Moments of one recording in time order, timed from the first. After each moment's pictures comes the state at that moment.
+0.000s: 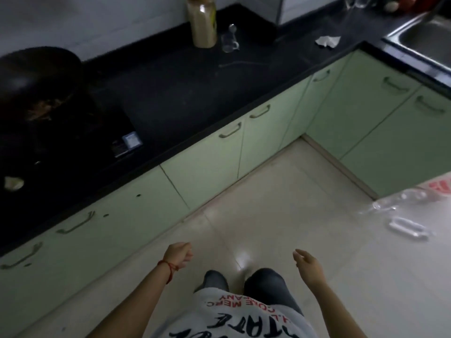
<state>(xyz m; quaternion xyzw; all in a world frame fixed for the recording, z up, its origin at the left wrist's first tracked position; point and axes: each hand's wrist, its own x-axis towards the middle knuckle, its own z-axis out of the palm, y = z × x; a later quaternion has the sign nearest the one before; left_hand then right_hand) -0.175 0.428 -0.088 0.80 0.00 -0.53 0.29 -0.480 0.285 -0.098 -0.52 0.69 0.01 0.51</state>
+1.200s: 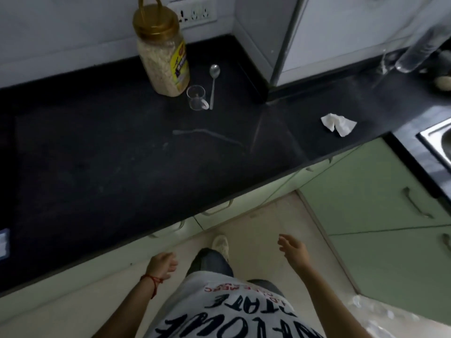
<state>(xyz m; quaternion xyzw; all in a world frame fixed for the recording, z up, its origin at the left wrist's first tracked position) -0.133 0.017 -0.120 0.77 0.16 -0.50 0.35 -0.355 -0.232 -0.093 -0.60 0.60 0.06 0.52</state>
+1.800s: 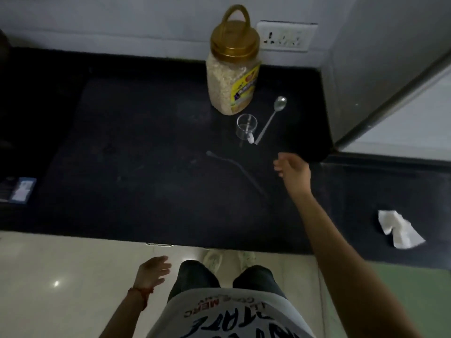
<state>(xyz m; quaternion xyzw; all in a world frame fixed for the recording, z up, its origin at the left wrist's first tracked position) -0.142 -0.048 -0.090 0.71 0.35 -0.39 0.47 -0.060 -0.411 -0.001 -0.75 0.35 -0.05 0.55</state>
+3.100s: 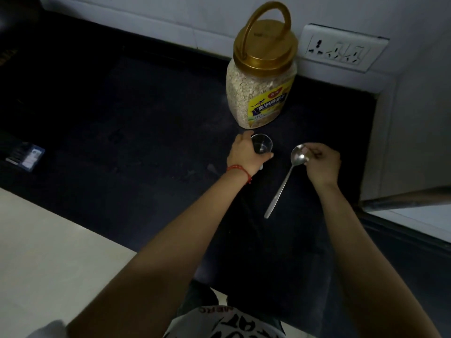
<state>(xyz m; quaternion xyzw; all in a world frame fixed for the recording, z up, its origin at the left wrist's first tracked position) 0.092 -0.337 -0.008 0.90 0.07 -0.14 0.40 0.072 -0.501 -0.037 -0.80 0.28 -0.02 0.52</state>
